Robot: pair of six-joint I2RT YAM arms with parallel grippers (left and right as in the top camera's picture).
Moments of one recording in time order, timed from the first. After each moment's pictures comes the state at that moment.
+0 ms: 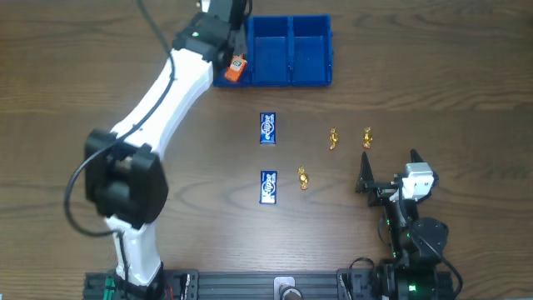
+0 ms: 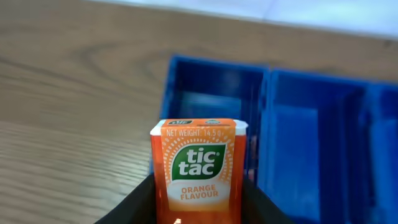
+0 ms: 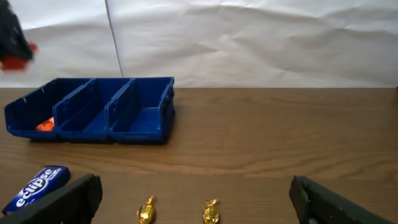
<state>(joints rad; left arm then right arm) -0.40 2.05 1.80 -0.62 -0.30 -0.43 -0.03 0.01 0.01 -0.07 -0.10 0.03</state>
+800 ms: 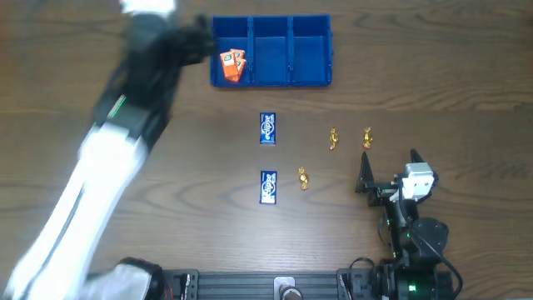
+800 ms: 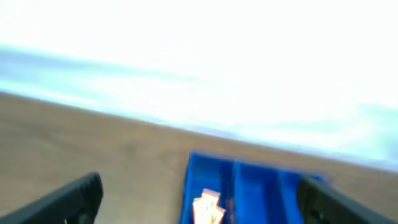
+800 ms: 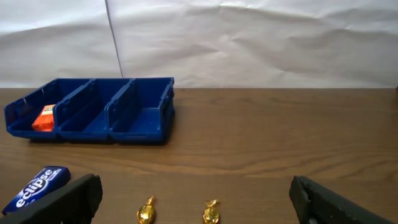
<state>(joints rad) -0.31 1.27 1.21 -0.20 -0.27 -0.34 -0.03 0.01 0.01 -0.07 -0.10 0.03</state>
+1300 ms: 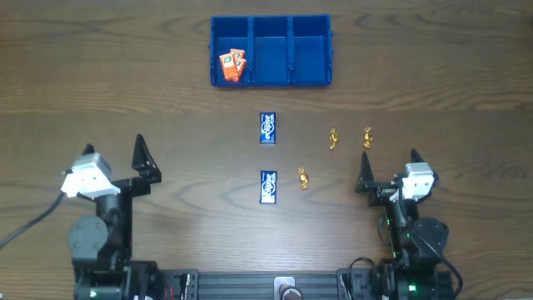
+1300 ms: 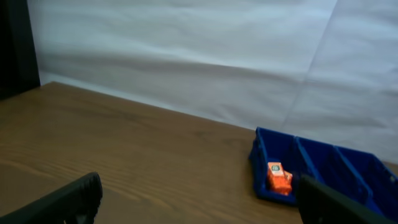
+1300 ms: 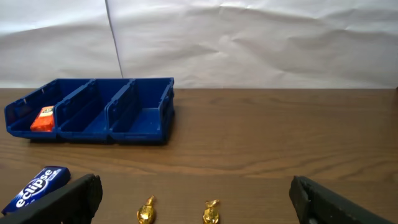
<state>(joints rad) -0.05 0.18 0.26 -0.11 -0.13 -0.22 -0.03 0.01 0.01 -0.07 -0.10 0.03</state>
